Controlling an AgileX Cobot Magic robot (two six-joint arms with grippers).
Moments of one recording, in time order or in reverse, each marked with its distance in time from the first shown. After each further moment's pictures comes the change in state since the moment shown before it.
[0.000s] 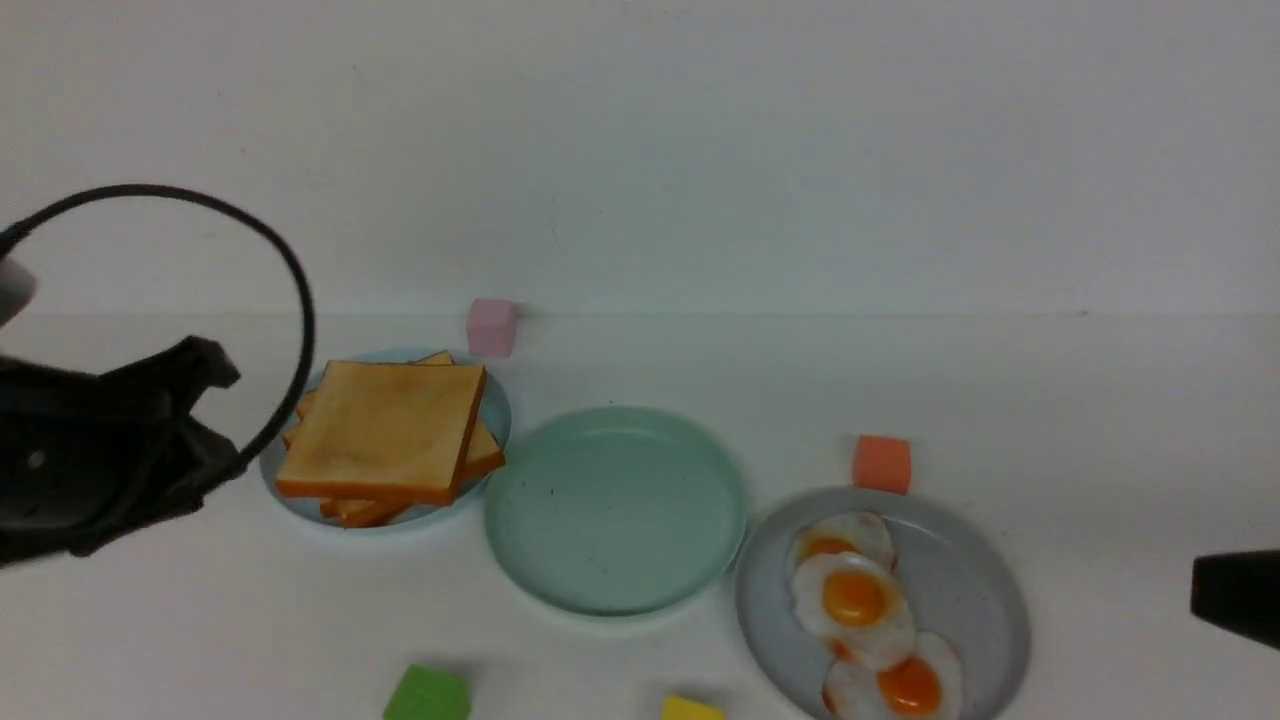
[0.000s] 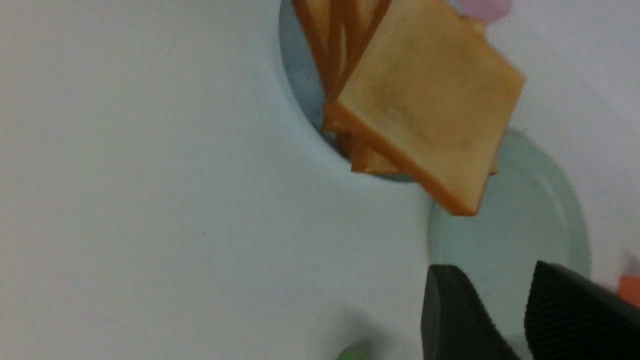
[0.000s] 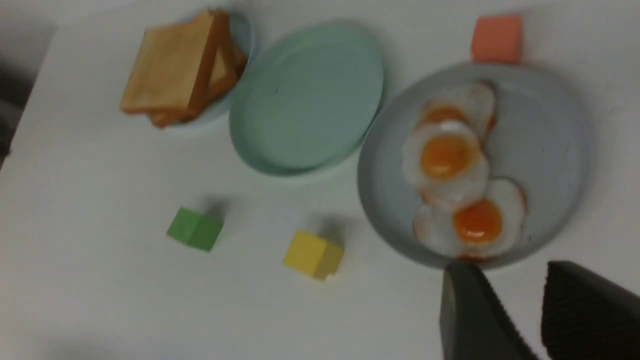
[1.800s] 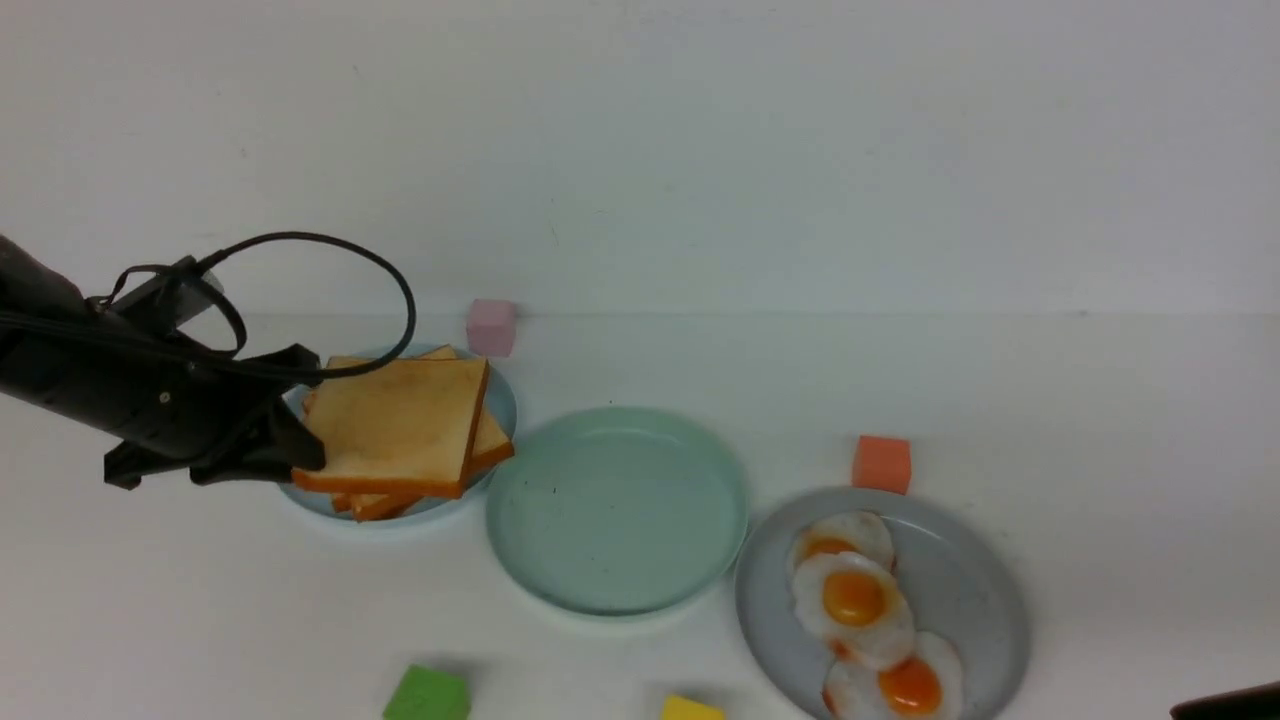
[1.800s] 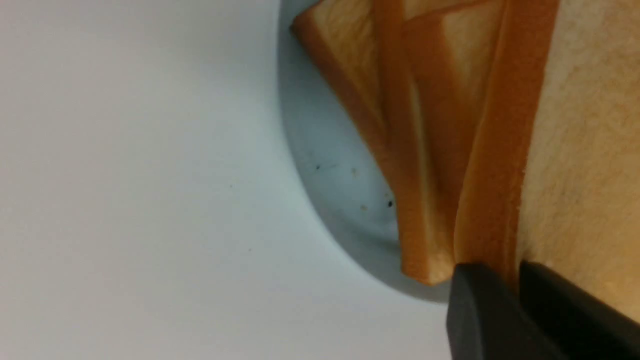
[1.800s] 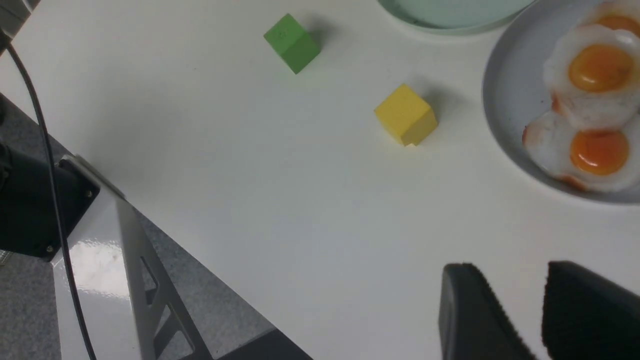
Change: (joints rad) right arm 0.003 0.002 0.000 0.186 0.249 -0.467; left arm 0.159 0.613 -0.354 -0.383 0.121 0.735
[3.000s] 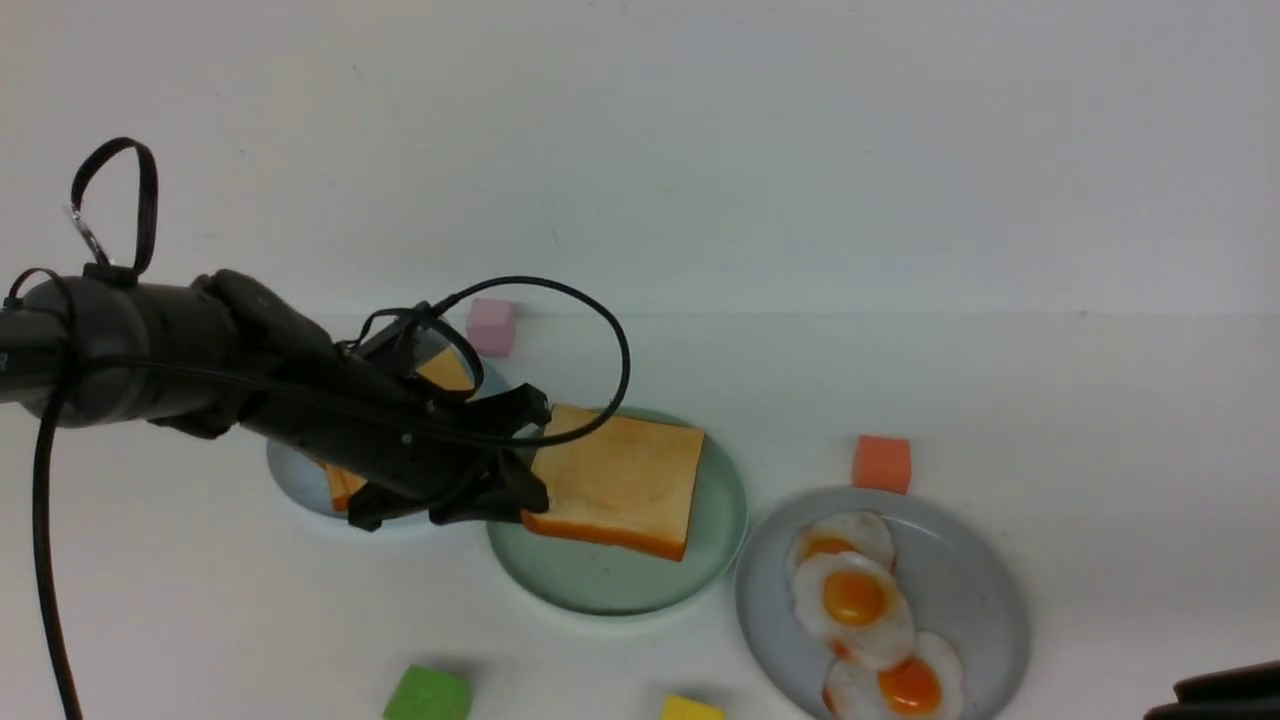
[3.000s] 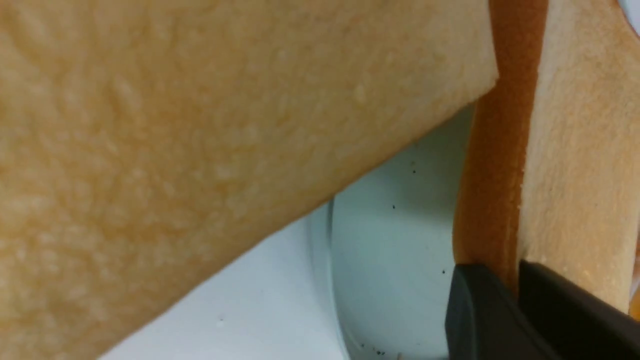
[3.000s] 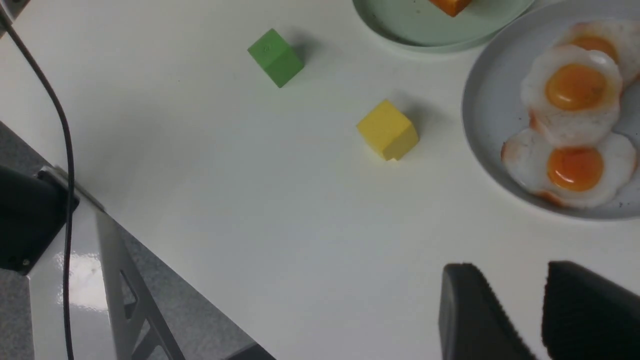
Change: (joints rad) right arm 0.000 0.000 0.000 -0.016 -0.036 -0.011; left arm -0.324 0.100 0.011 -0.242 -0.070 -0.016
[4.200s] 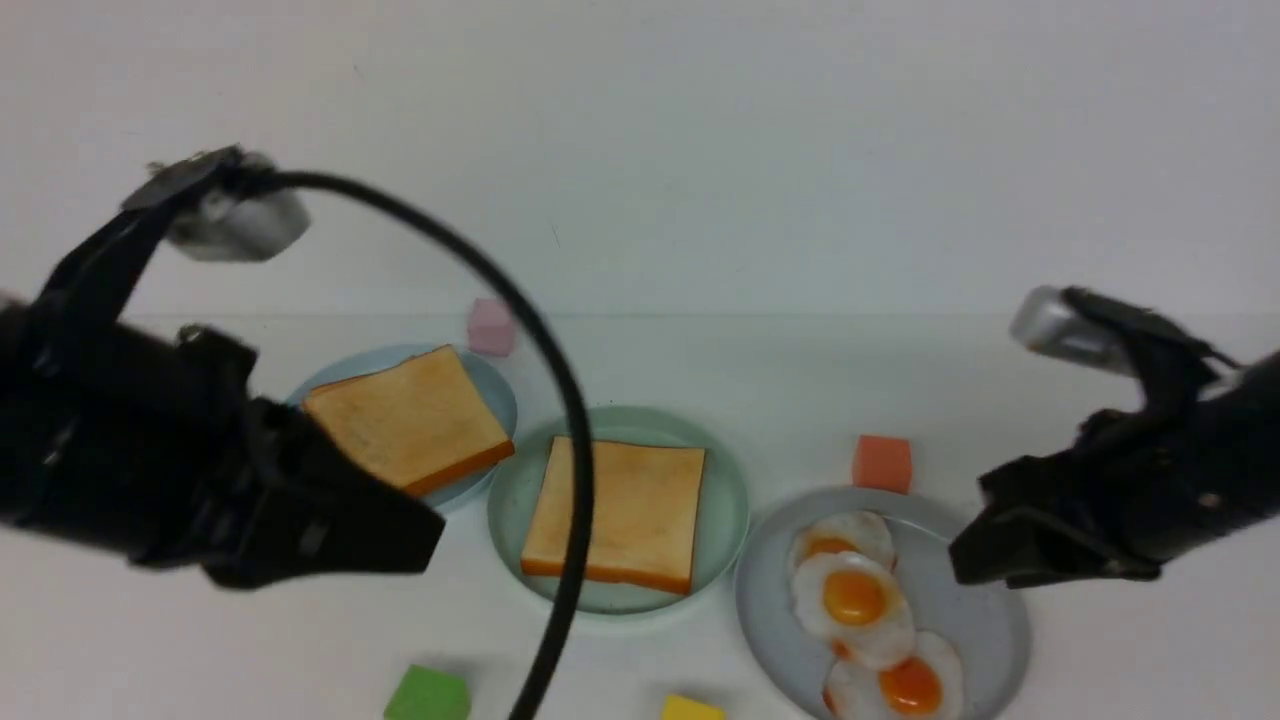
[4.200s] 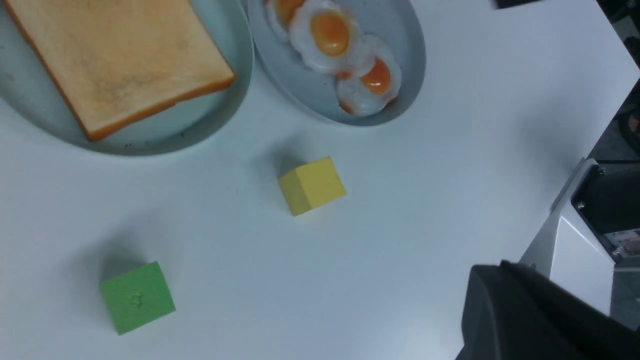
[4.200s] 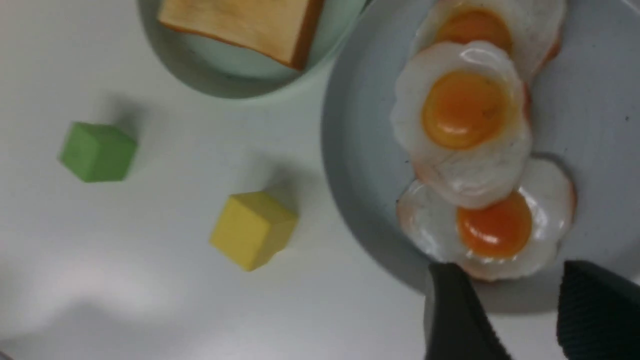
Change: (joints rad) right arm 0.000 0.767 -0.230 -0.040 -0.227 0.142; left arm 0.001 -0.823 0.173 0.199 0.485 0.263
